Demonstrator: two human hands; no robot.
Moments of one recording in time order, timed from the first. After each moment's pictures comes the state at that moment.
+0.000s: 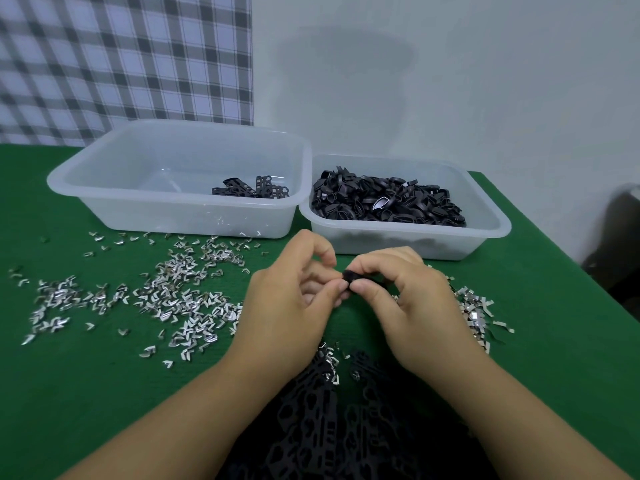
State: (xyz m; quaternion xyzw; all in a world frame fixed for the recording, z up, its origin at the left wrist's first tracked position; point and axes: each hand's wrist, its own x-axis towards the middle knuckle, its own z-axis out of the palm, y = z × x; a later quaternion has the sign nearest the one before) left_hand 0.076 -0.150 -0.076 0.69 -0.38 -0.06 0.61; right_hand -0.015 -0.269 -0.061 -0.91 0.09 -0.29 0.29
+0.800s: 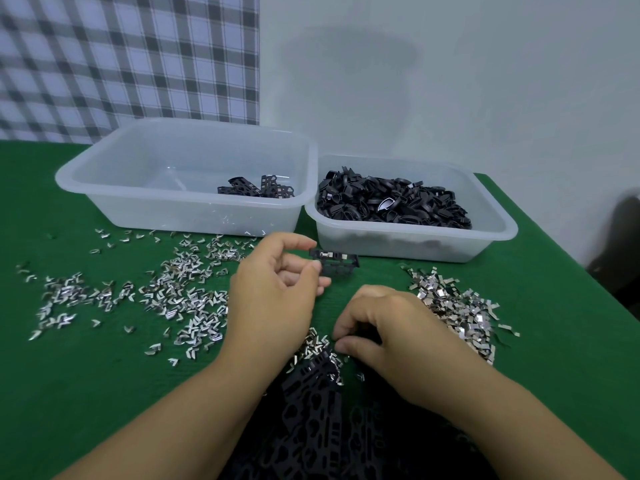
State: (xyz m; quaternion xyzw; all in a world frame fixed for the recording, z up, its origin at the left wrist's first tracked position) left_hand 0.087 -0.153 -0.079 0.68 -0.24 -0.06 0.69; right_hand -0.020 -0.257 -0.057 -0.96 0.05 -0.08 0.25
